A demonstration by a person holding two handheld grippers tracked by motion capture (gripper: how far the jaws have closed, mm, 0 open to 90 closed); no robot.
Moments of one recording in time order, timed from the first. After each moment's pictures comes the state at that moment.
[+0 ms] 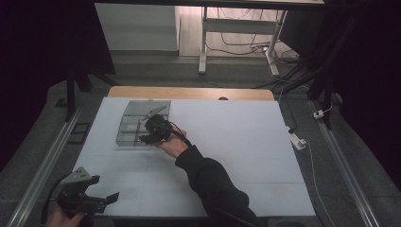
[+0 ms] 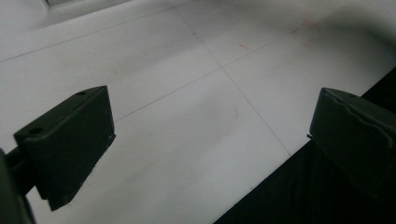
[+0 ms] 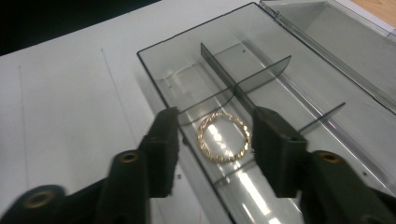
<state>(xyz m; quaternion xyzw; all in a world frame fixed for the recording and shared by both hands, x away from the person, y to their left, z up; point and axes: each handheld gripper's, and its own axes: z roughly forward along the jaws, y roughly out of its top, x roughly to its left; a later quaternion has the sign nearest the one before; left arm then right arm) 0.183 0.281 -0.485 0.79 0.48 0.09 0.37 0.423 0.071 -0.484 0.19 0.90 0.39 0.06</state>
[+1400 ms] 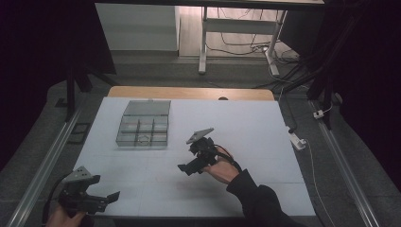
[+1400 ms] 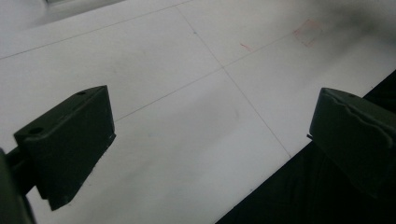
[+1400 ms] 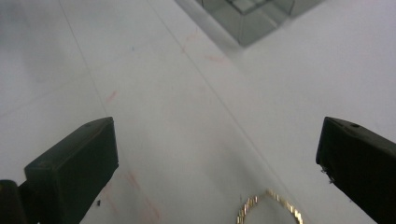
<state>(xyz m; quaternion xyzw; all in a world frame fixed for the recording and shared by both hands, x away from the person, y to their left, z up) 0.186 0.280 -0.486 0.79 0.49 0.09 0.37 0.355 -0.075 -0.482 0.23 0.91 0.34 0.05</state>
